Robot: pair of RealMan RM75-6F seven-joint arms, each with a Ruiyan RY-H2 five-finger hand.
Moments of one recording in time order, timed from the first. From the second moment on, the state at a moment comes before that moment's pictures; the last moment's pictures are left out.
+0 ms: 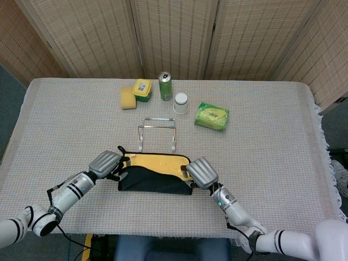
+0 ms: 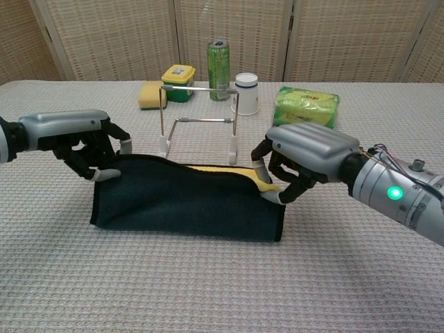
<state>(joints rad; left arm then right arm) -0.76 -1.38 -0.06 -1.37 1.49 0.81 -0.30 0.64 -1.71 0.16 -1.42 -1.38 0.97 -0.34</state>
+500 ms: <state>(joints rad) -0.83 -1.45 -0.09 -1.24 1.42 0.72 -0.29 0.70 -1.76 0.20 -1.32 -1.29 0.95 -0.39</state>
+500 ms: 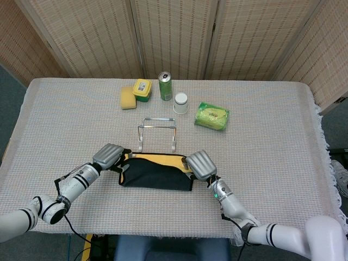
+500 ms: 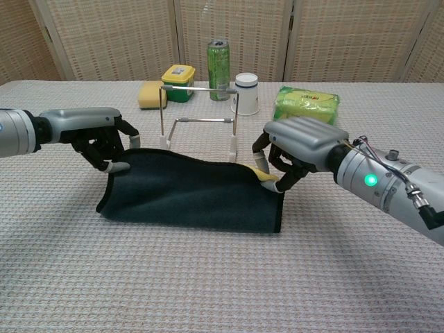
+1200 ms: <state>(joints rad) -0.83 -1.45 -0.11 -1.23 1.28 0.67 -0.20 0.76 -1.82 0.21 -1.20 -1.27 0.93 -0.37</state>
